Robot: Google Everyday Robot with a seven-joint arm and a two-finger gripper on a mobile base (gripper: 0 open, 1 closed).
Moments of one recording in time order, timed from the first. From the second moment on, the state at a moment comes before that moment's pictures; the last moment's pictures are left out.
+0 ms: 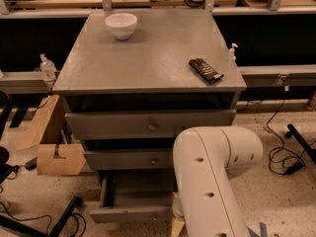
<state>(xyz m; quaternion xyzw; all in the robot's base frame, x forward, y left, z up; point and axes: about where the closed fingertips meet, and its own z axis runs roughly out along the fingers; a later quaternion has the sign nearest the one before) 0.490 -0.087 0.171 -0.67 0.73 0.07 0.11</state>
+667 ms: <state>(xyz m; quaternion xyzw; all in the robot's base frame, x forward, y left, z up) 0.488 -0.086 0.170 -0.67 0.73 0.07 0.11</state>
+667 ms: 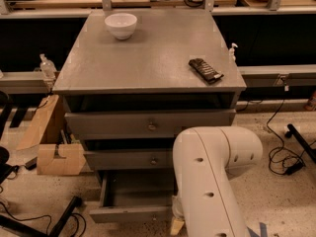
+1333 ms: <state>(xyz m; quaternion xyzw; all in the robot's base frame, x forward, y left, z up) 0.467 -0.083 0.180 -0.66 0.74 0.09 0.07</state>
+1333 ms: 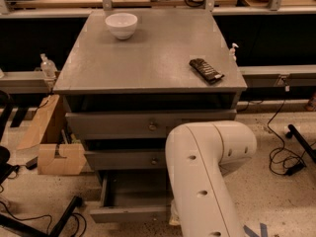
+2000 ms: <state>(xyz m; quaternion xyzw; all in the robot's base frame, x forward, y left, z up) 0.443 -0.078 0.192 -0.65 0.75 0.11 0.04</state>
